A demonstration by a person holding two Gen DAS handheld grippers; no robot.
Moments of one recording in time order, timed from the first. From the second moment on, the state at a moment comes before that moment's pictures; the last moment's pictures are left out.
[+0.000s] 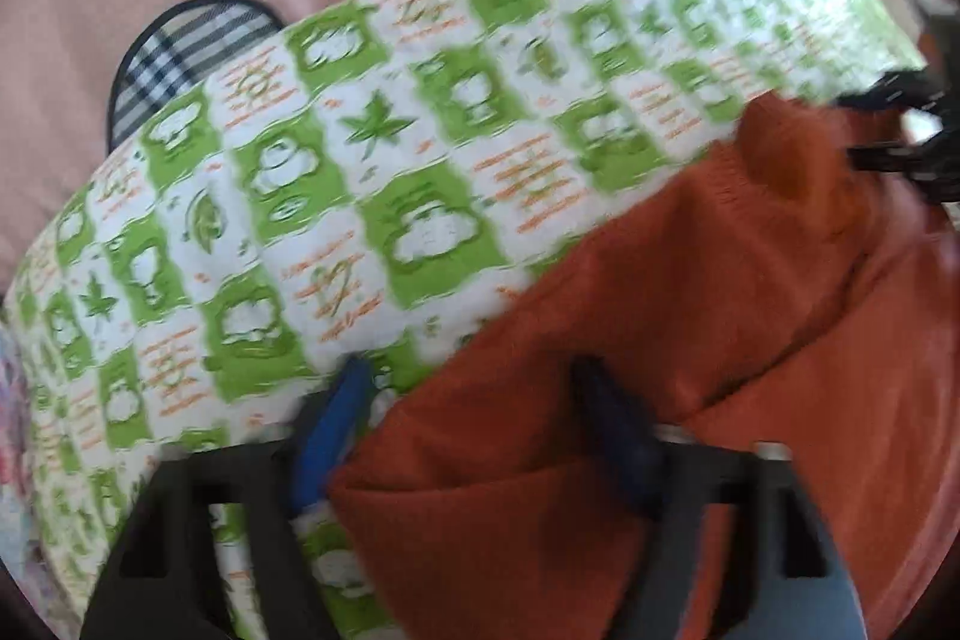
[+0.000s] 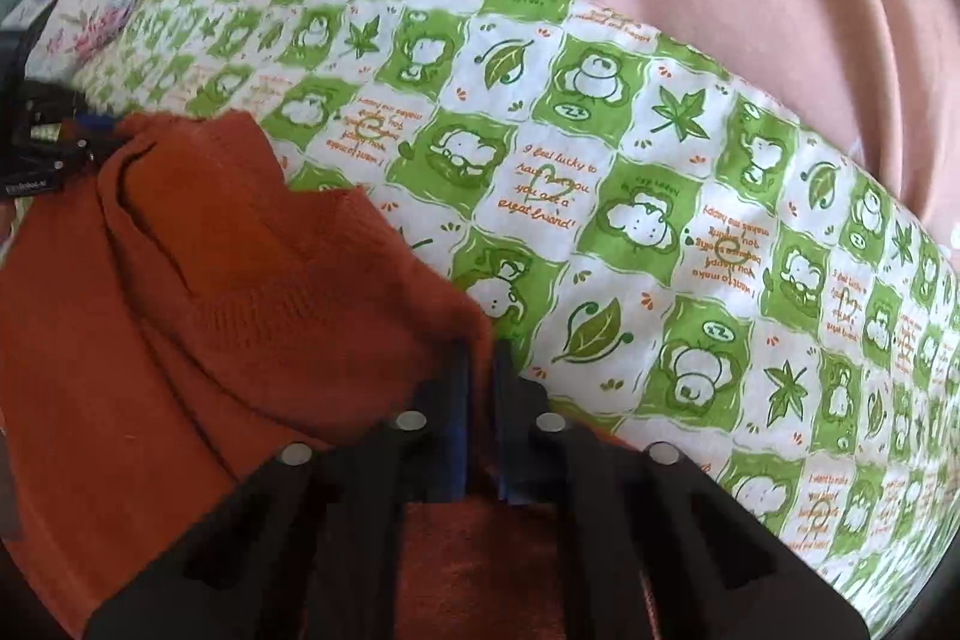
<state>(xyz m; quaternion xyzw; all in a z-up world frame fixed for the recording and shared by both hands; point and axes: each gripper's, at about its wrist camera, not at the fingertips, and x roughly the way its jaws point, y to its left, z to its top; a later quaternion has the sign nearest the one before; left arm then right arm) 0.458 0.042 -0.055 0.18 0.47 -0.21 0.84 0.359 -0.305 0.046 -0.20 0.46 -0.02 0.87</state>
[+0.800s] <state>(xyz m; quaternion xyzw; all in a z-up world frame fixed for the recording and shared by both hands) 0.362 0.102 0.023 0.06 0.41 -0.04 0.91 0.170 -0.297 0.105 0.01 0.37 -0.05 0.93</state>
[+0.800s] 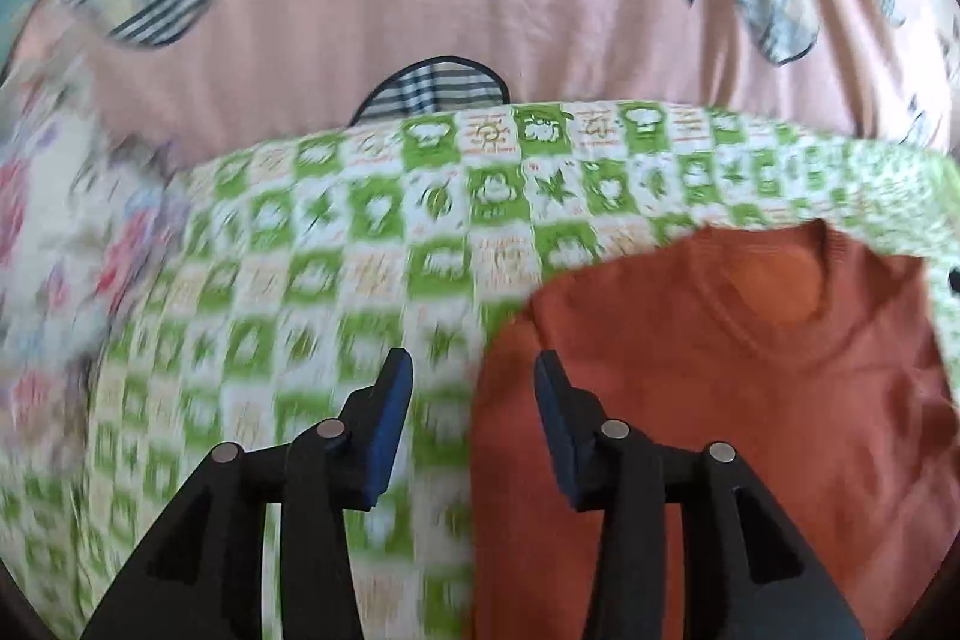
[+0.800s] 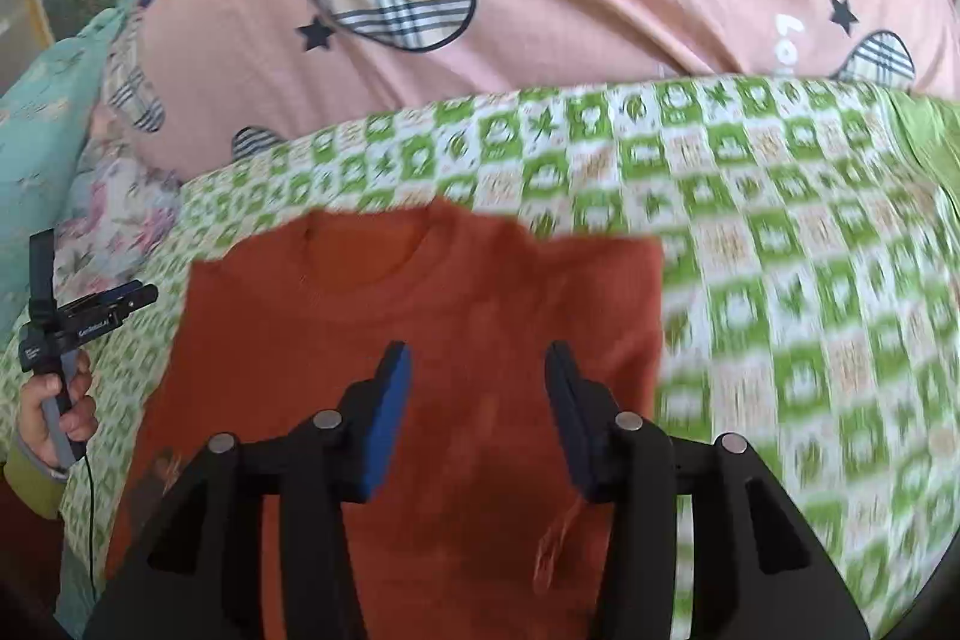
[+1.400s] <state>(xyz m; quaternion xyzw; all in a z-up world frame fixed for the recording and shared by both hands) 0.090 0.146 -0.041 -0.08 0.46 -0.06 0.88 -0.033 -0.290 0.055 0.08 0.39 -0.08 0.91</state>
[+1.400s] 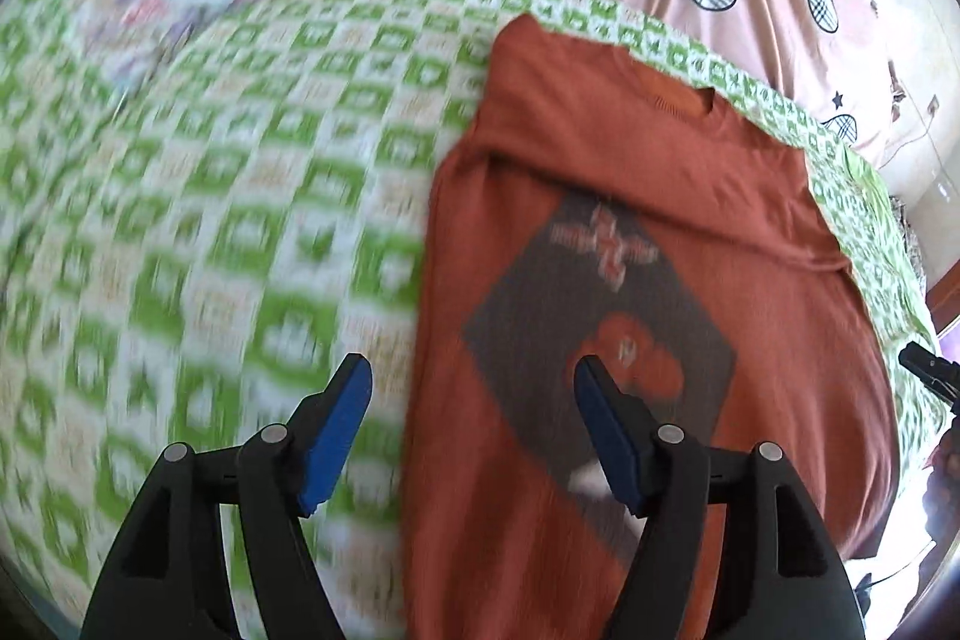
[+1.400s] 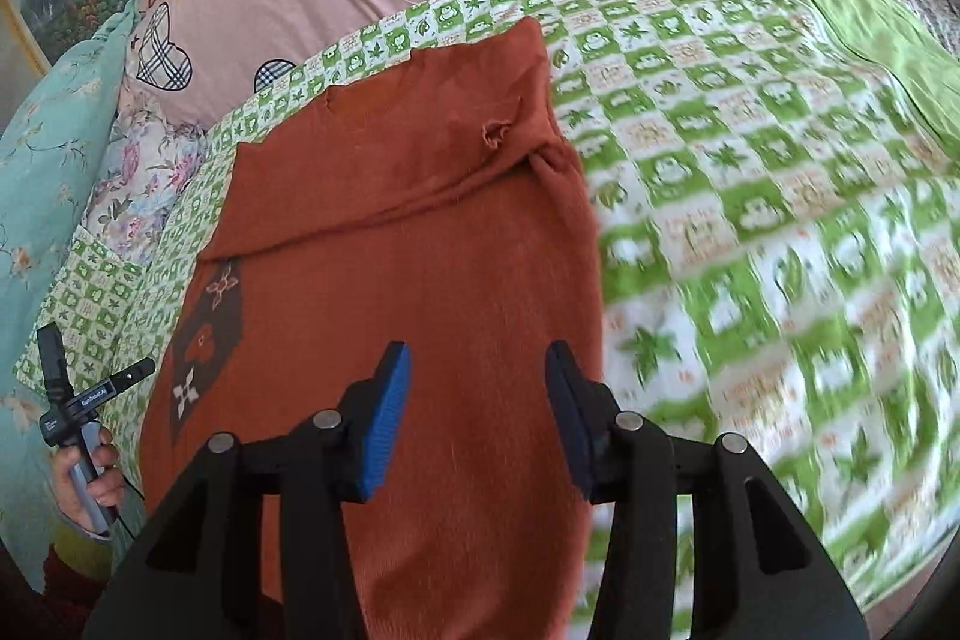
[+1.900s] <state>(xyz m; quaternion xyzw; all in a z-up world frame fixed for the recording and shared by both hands) 0.006 0.150 -0.064 -0.09 0.48 -0.12 0.86 -0.116 -0.290 0.016 0.09 0.44 -0.05 0.89</state>
